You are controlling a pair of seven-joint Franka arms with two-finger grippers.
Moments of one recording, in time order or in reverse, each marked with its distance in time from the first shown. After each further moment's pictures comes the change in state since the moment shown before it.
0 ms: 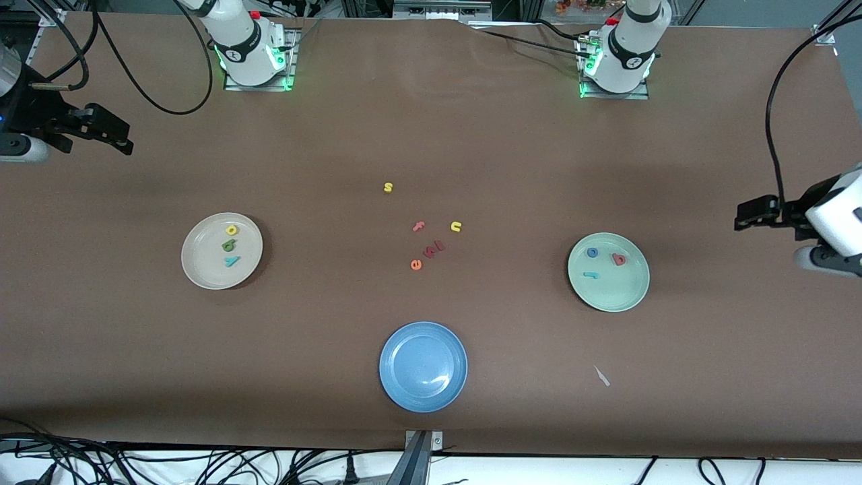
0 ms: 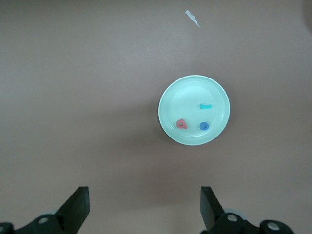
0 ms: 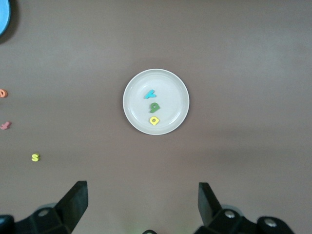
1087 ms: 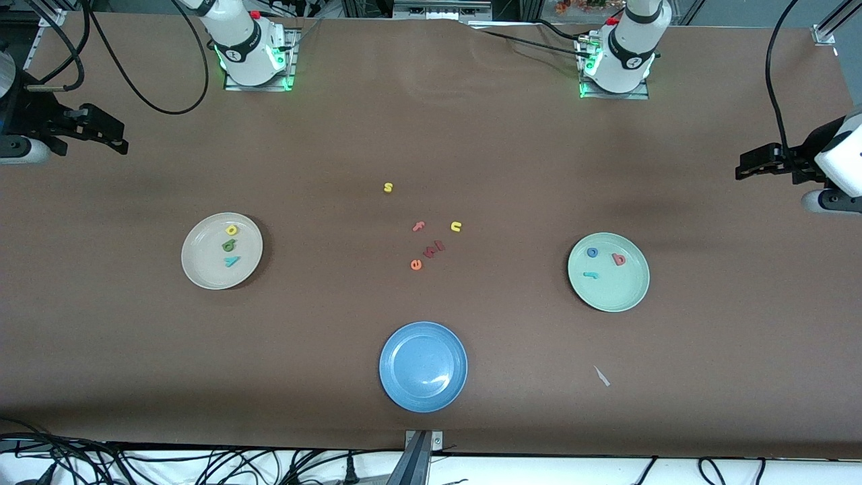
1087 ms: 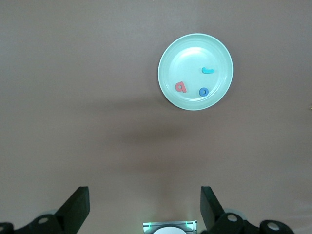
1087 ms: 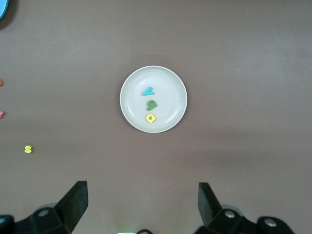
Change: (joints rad) left arm 0.003 -0.224 0.020 -0.321 -0.015 0.018 -0.077; right arm -0.052 0.000 0.046 -0.010 0.000 0.002 -0.046
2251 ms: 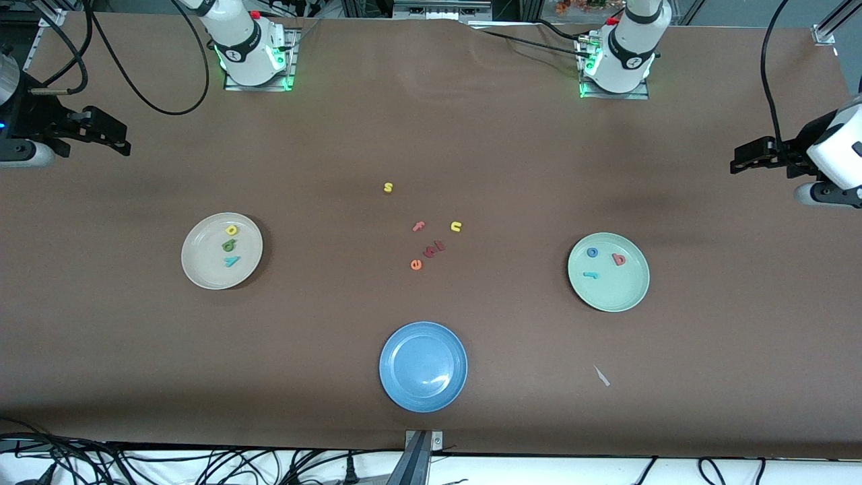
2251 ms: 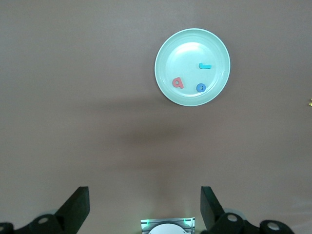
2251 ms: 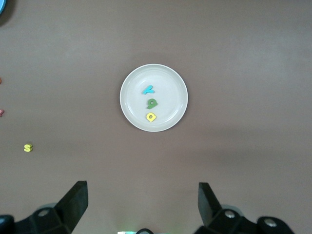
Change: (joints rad) left arm 0.018 -0.034 -0.036 -0.035 0.000 0.001 -0.022; right arm -0.001 0.007 0.002 0.000 0.000 -0.005 0.000
